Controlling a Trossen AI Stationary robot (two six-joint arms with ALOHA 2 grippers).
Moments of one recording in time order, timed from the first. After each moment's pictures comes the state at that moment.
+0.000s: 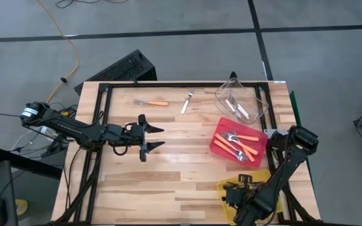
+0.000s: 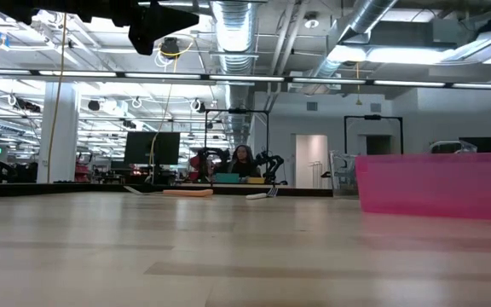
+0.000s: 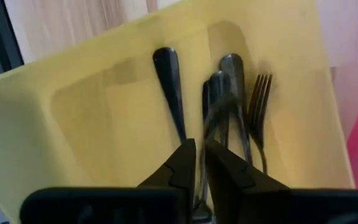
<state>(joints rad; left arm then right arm) -0.22 1.07 0.51 0.49 -0.34 -0.09 0.93 1.85 1.40 -1.12 0.18 1.07</state>
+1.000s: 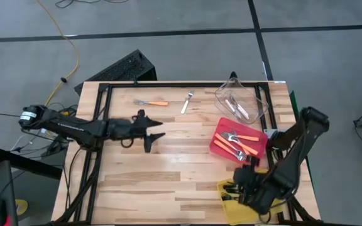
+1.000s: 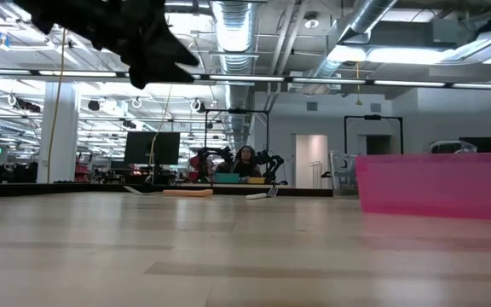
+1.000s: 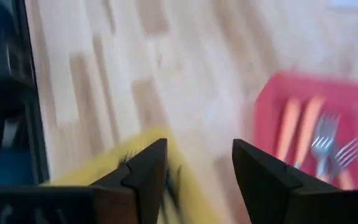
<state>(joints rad) -0.03 1.07 0.57 0.15 -0.29 -0.24 0.89 1.51 1.40 -1.23 0.54 1.12</state>
